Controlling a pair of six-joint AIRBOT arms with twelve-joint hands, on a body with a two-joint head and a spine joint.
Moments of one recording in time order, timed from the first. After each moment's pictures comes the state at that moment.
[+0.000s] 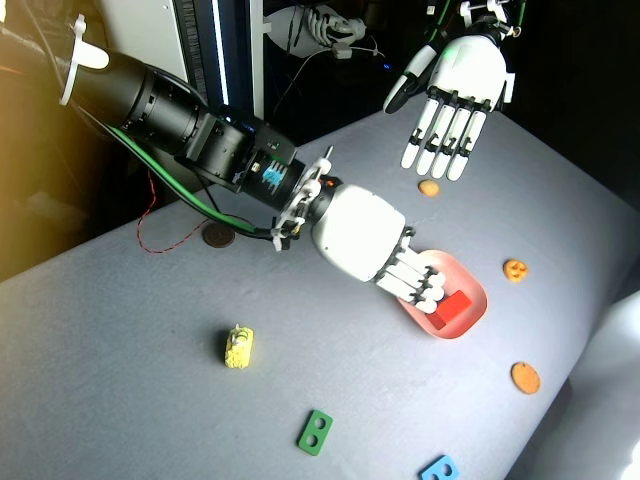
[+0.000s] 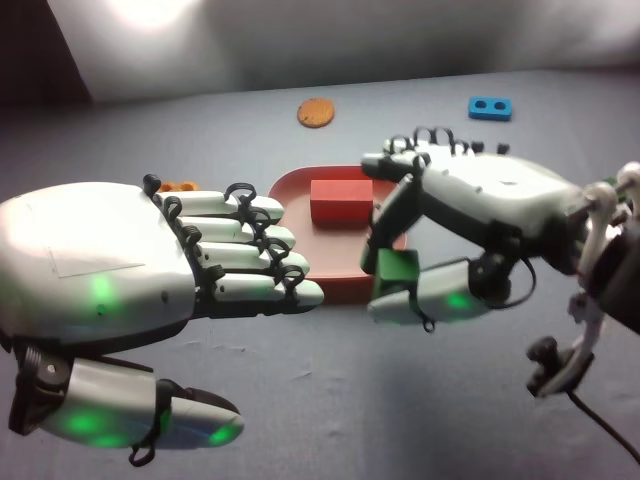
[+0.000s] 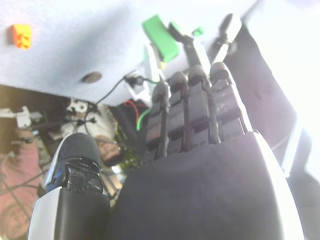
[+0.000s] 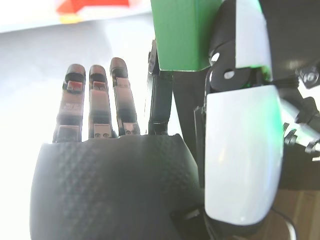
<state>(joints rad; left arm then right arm) 0.29 -0.60 0.73 1.03 -0.48 0.16 -0.31 -1.13 0.88 0.77 0.61 -1.31</state>
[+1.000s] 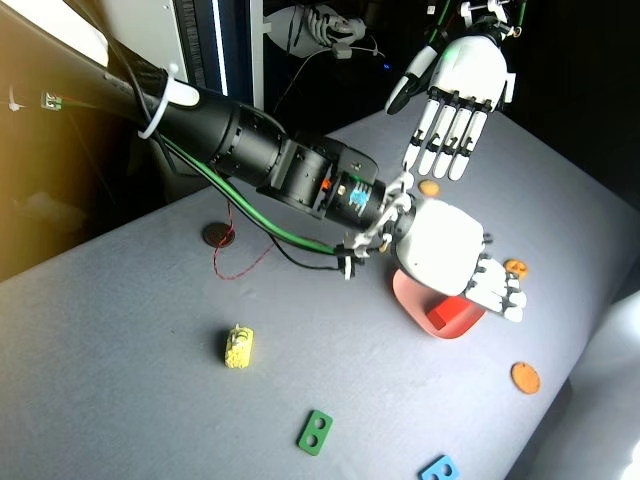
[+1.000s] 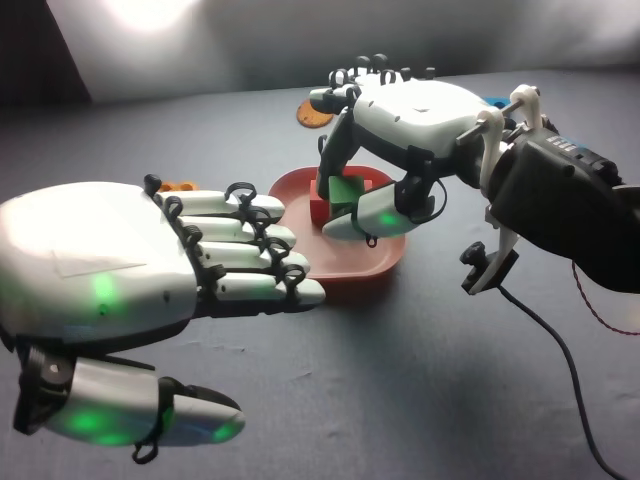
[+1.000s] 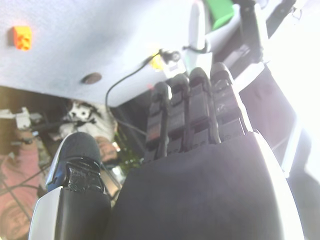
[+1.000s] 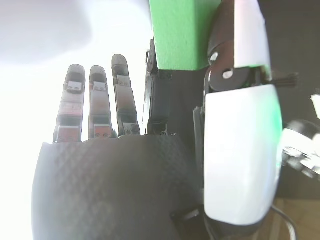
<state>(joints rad) 0.29 -0.61 0.73 1.03 -0.47 0.16 -0.22 -1.38 1.24 0.68 0.52 -1.33</state>
